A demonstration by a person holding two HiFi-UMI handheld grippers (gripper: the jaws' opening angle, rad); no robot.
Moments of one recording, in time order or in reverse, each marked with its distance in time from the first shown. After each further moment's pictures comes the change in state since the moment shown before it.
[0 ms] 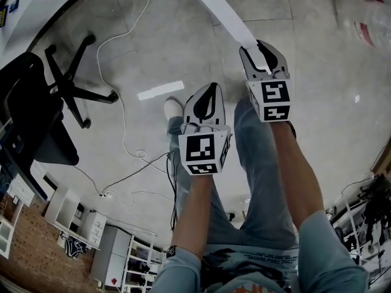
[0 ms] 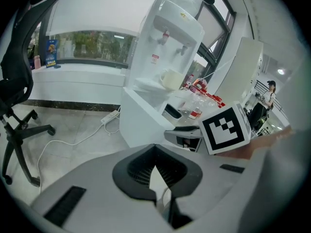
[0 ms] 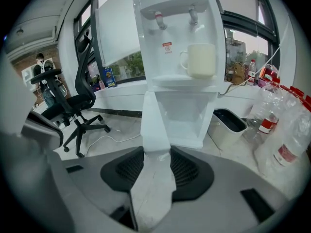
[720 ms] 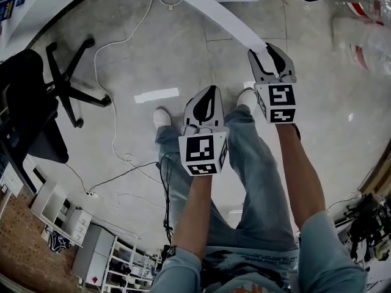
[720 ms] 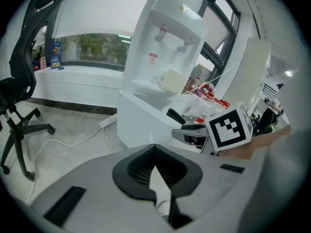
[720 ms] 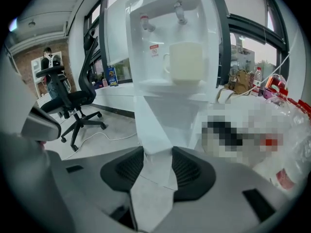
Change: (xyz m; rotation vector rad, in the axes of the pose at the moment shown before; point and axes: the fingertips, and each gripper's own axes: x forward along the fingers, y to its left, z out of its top) left arm 0.047 -0.033 0.030 -0.056 -0.051 0.070; right arm 0.012 -0.083 0.025 -0.116 -0.028 0.024
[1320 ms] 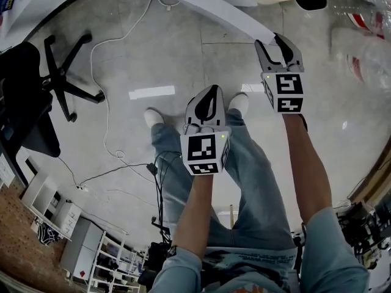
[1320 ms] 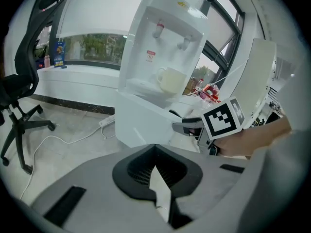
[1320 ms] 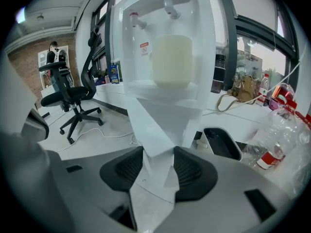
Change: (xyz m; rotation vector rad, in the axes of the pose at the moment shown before) left arm 0.026 -0.024 0.008 -0.039 -0.020 0.039; right arm 0.023 -0.057 0.021 -0.093 -0.007 0.020
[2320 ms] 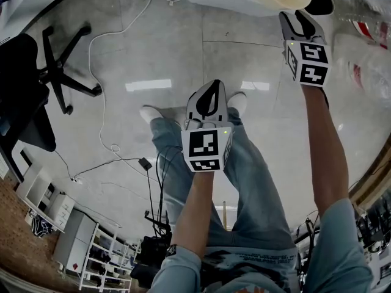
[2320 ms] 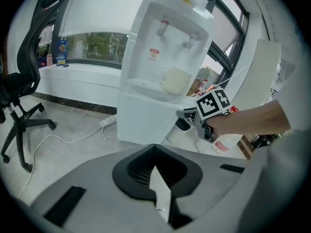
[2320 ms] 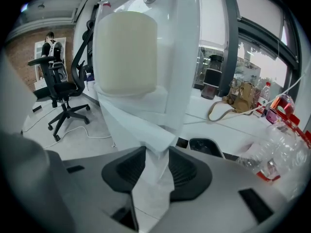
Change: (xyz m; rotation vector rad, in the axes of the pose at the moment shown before) left arm 0.016 0.004 0.009 -0.027 -0.002 0.025; right arm 0.044 -0.084 0.039 -0.060 0.000 -0.079
